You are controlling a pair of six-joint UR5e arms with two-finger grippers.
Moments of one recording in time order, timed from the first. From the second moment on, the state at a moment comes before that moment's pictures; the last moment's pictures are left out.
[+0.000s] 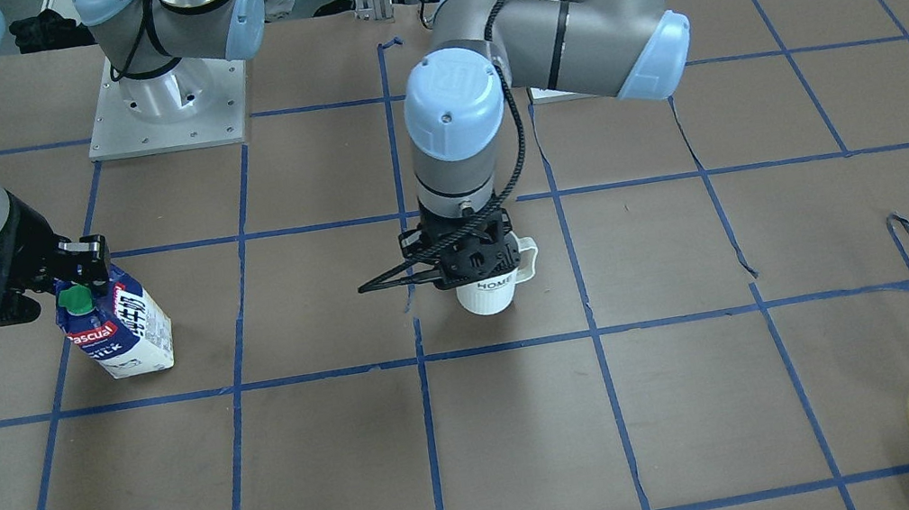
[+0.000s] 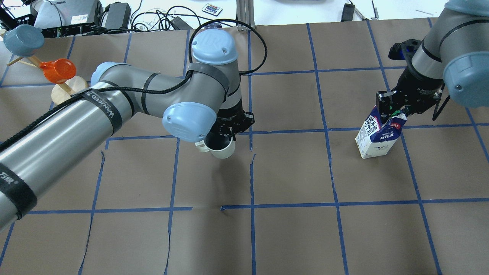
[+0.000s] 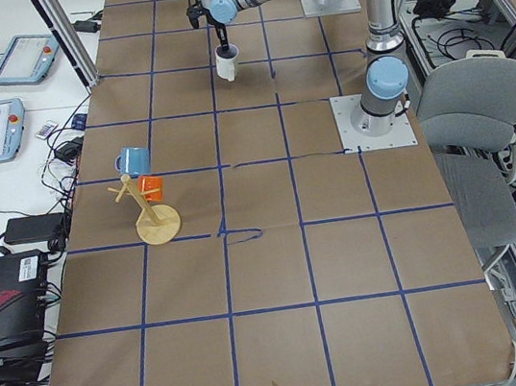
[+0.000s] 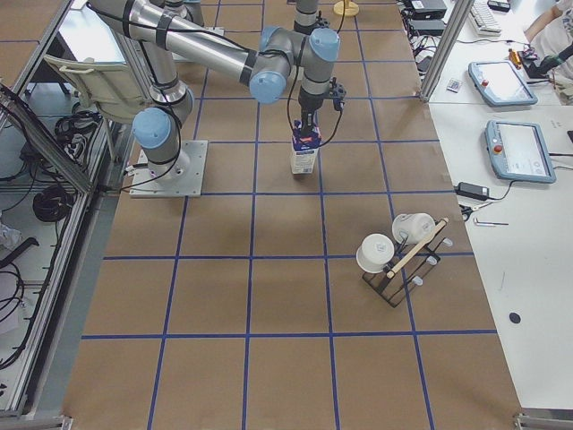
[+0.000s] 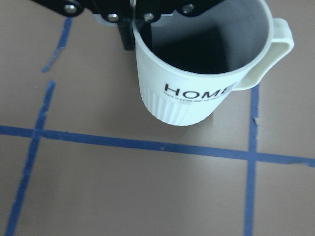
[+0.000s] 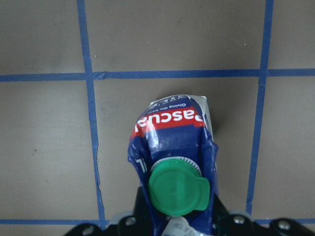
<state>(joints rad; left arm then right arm) -1.96 -1.90 -1.68 -1.21 1.54 -0.50 1.32 -1.51 1.80 -1.77 -1.56 -0.24</state>
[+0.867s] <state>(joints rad) -2.06 -2.02 -1.62 -1.16 1.51 -0.57 1.33 -1.50 1.74 -1.76 -1.50 -0.19</state>
